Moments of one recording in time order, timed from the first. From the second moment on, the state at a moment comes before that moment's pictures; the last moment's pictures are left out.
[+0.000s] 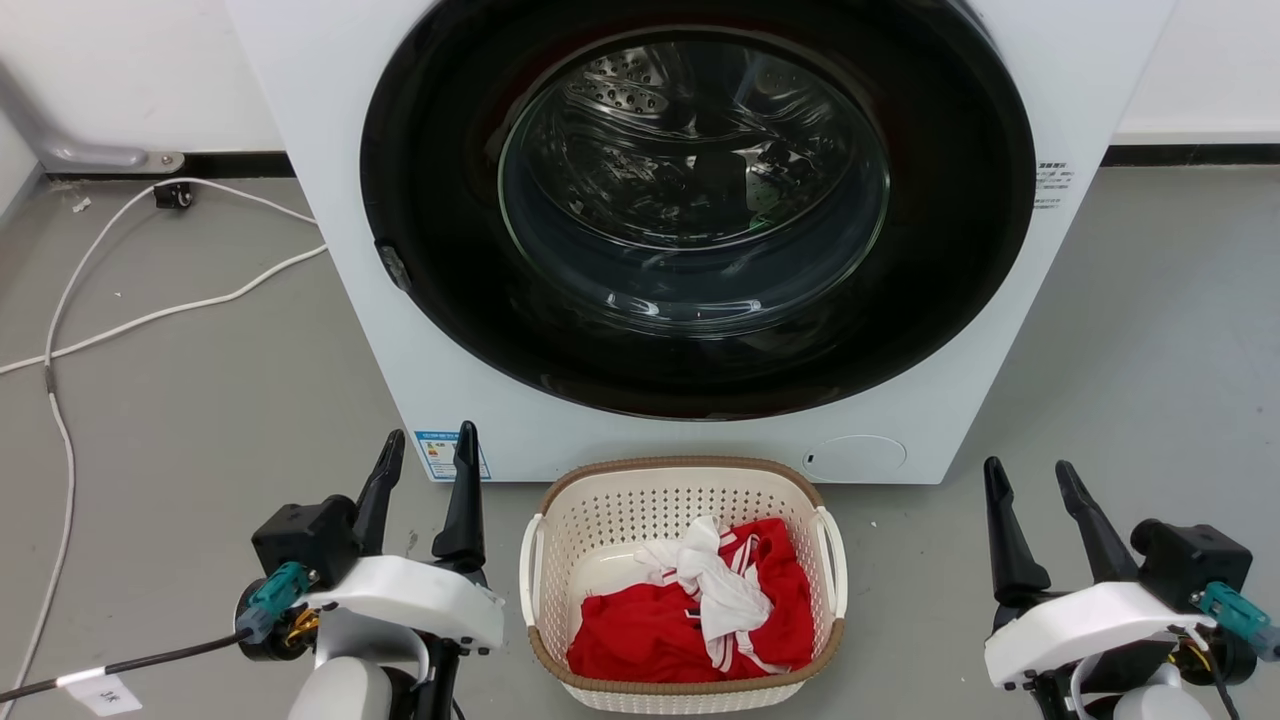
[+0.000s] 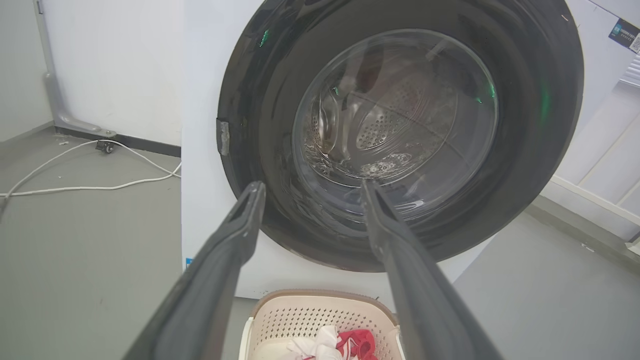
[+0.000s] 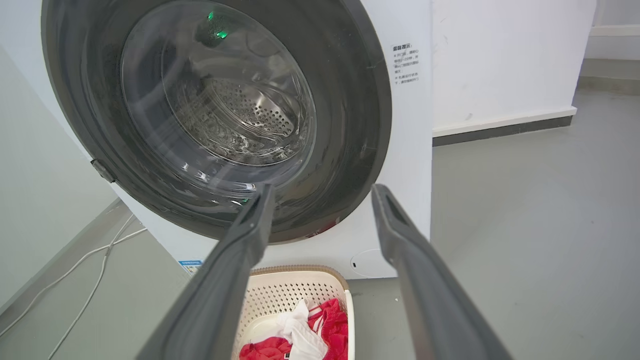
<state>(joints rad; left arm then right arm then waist) -0.15 0.05 -0.09 0.23 -0.36 -0.06 -0.19 -0.07 -0.05 -0.01 0.23 0.27 0.13 -0.17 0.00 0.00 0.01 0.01</state>
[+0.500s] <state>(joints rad) -0.16 0.05 -0.11 0.25 -0.23 -0.04 -0.22 -0.07 -0.05 -0.01 0.22 0.11 0.13 -0.18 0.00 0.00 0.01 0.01</state>
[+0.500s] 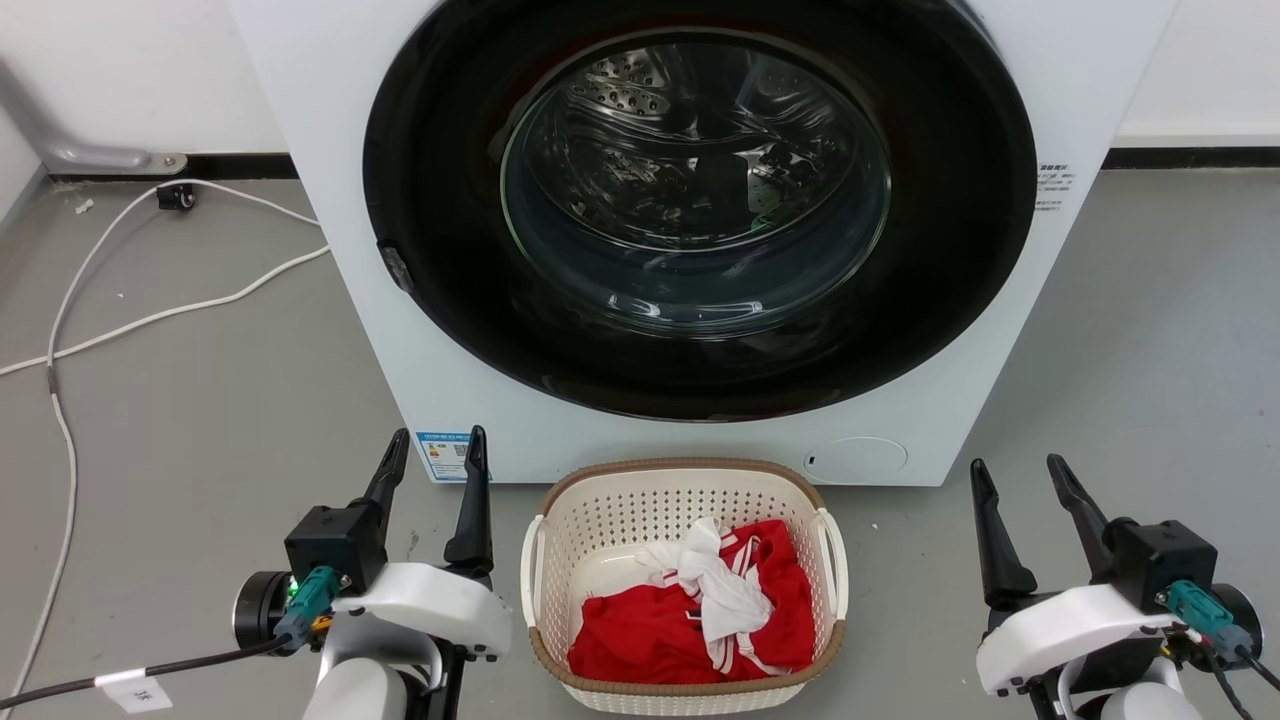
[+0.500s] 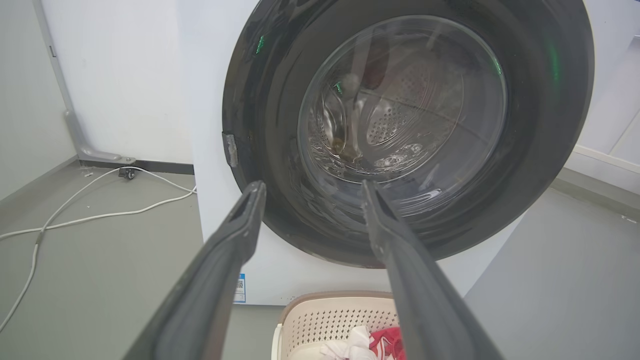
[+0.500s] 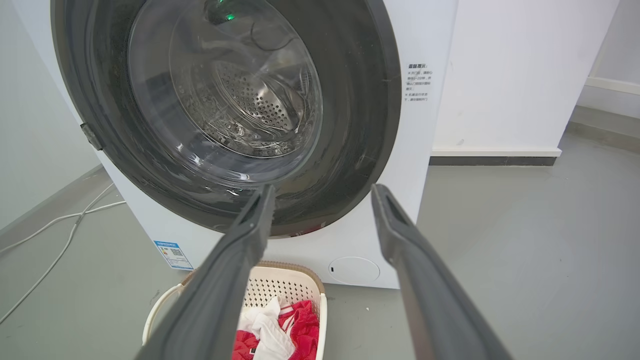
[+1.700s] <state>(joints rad) -0.16 0.05 -0.11 0.27 -0.07 -0.01 -0.26 -0.06 -0.05 -0.01 0.16 -0.04 0.13 -0.17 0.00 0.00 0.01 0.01</state>
